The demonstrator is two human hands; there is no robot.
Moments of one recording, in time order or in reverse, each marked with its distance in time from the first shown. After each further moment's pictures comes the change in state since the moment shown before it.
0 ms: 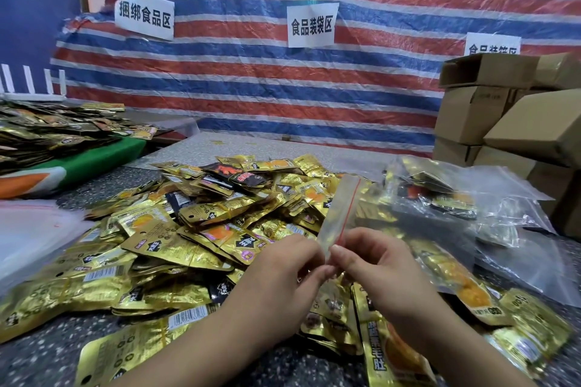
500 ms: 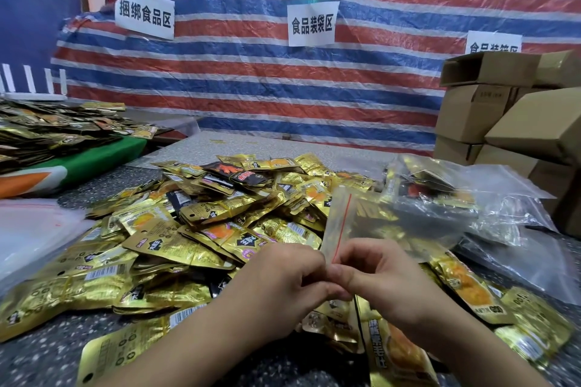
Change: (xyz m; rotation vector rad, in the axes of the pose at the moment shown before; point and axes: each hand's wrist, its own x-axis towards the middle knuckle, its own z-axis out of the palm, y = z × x) left_hand 0.003 0.000 -0.012 -0.036 -0.118 0.129; right_hand -0.002 -0.004 -0.006 0.062 -0.257 0.026
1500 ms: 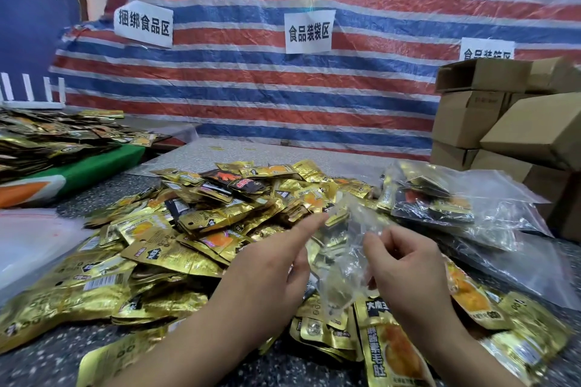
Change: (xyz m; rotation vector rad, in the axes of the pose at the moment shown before) left_hand -0.002 0.002 -0.007 0.168 0.107 -0.126; right_hand 0.001 0.006 -0.002 -0.330 0.694 -0.181
